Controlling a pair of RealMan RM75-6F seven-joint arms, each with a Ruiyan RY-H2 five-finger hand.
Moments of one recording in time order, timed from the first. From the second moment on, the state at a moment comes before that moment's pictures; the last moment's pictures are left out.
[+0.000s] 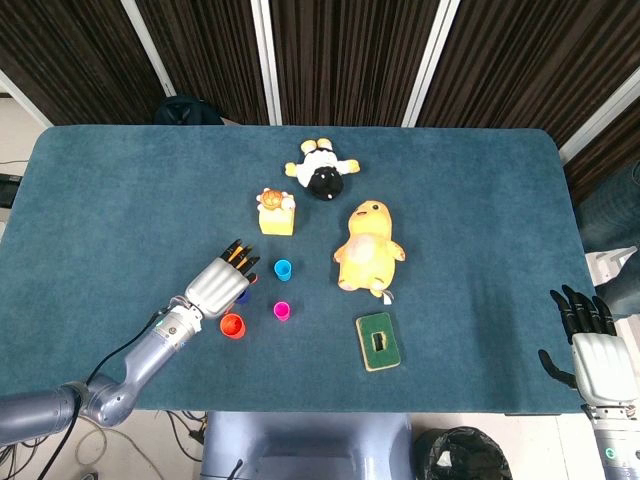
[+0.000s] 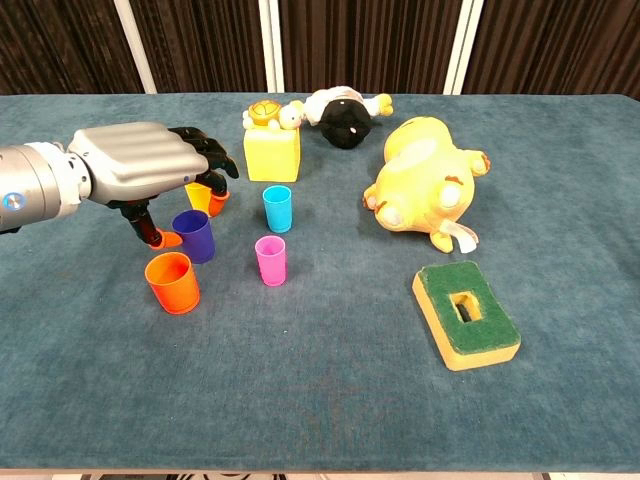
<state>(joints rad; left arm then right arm) -0.80 -1.48 -0.09 -1.50 1.19 0.84 0.71 0.07 -1.15 0.07 -1.59 -1.48 1.47 -0.03</state>
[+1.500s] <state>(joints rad) -0.74 -1.10 -0.02 -1.98 1.28 0.97 0.77 0.07 -1.15 0.06 -1.59 -1.48 1.46 -0.04</state>
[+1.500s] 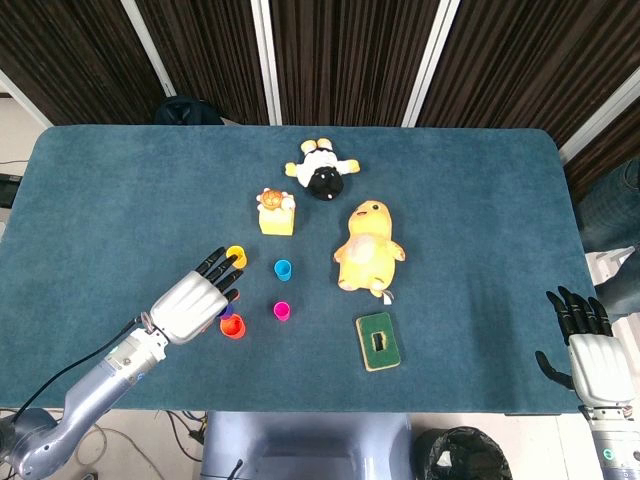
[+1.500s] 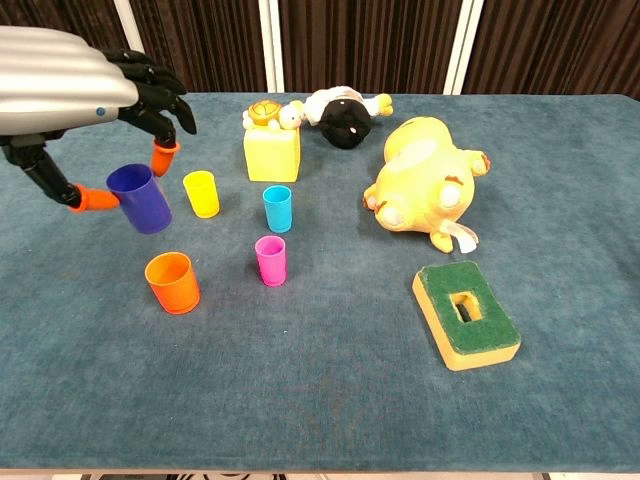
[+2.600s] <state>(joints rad) -0.75 -1.24 0.01 -1.84 1.33 0.92 0.73 0.06 -1.14 0.06 -1.59 -1.48 1.47 -0.02</state>
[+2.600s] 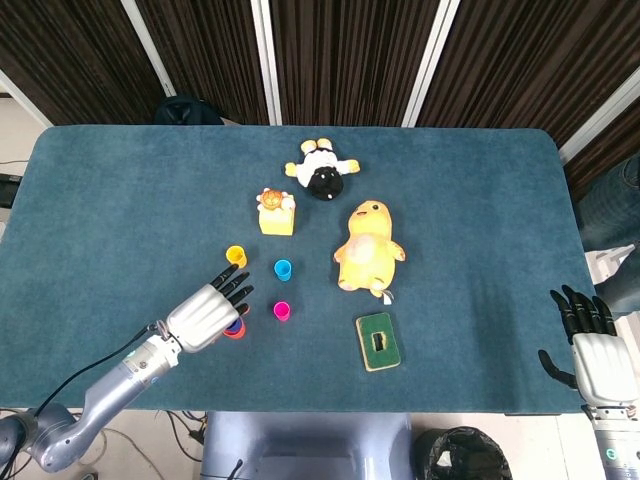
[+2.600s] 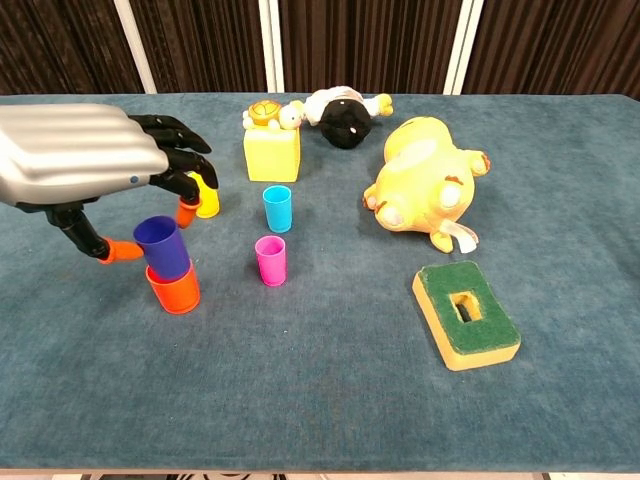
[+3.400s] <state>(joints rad) -0.76 -1.25 -0.08 -1.77 1.20 0.96 0.70 0.07 -1.14 0.06 -1.59 -1.48 1.47 -0.03</state>
